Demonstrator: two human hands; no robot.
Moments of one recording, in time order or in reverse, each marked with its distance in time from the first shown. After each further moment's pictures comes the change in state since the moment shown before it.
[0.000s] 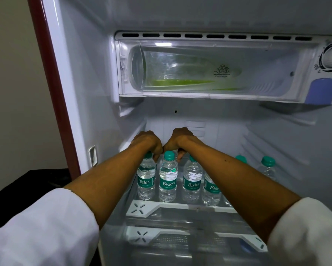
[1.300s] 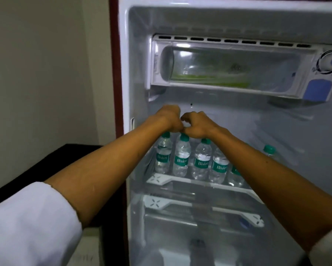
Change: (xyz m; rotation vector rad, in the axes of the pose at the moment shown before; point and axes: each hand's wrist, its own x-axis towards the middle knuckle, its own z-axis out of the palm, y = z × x) left_hand -0.113 -0.017 -0.030 -0.118 0.284 0.261; right_hand -0.094 0.009 -0.020 -0.096 0.168 -0.413
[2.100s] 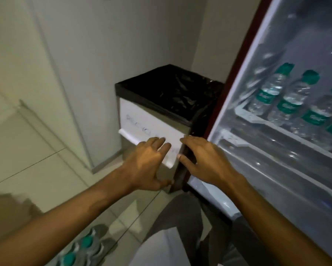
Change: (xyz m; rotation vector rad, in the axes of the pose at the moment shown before) left_hand -0.367 -0.183 0.148 0.278 0.074 -0.088; right_hand -0.226 -0.140 0.217 0.107 -0.132 -0.709
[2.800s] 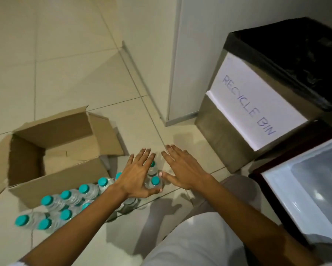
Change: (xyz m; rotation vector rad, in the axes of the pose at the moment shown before) left_hand -0.261 -0.067 0.134 -0.192 -0.342 -0.722; right_hand 0.008 -0.173 0.223 -0.006 -0.630 -0.563
